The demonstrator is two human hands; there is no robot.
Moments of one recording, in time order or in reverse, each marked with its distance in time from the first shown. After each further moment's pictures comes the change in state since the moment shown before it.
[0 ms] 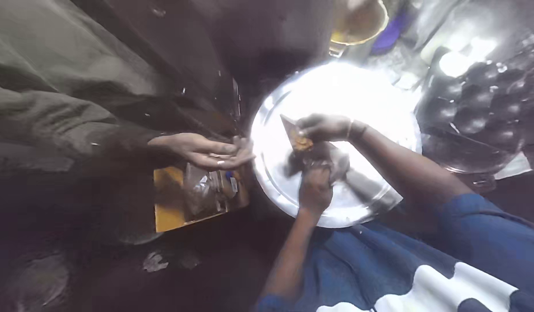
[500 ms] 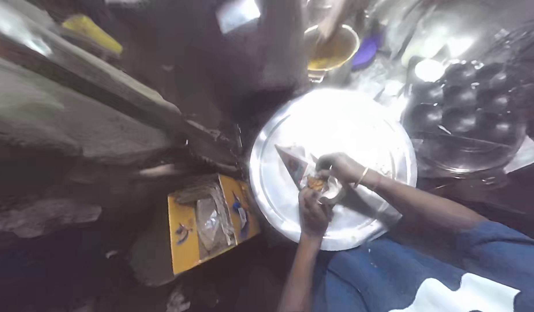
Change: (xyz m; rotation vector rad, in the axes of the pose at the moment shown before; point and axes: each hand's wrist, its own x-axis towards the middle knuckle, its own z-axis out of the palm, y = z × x) left_hand -0.002 0.002 0.003 -0.133 0.312 -0.030; right_hand -0.066 0.051 0.010 -0.599 0.412 0.010
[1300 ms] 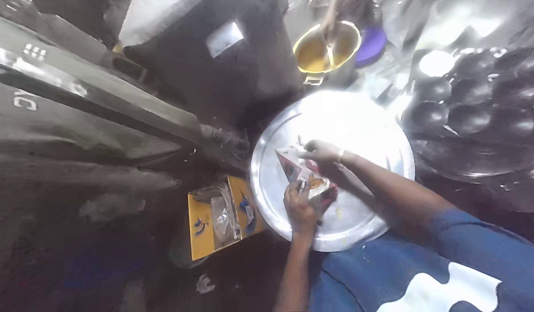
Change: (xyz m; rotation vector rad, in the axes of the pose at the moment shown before) left_hand 0.030 0.018 -0.007 0.422 -0.146 -0.026; right_hand 0.062 0.024 -0.021 0.166 -0.081 0.056
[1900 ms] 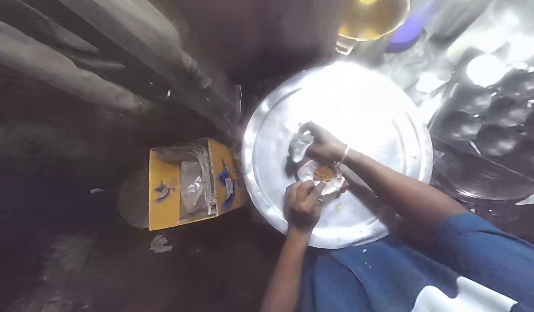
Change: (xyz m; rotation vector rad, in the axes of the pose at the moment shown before) left_hand -0.026 -0.012 0.023 -0.104 0.250 0.081; right_hand 0.010 -0.018 0.037 0.219 -0.045 -0.123
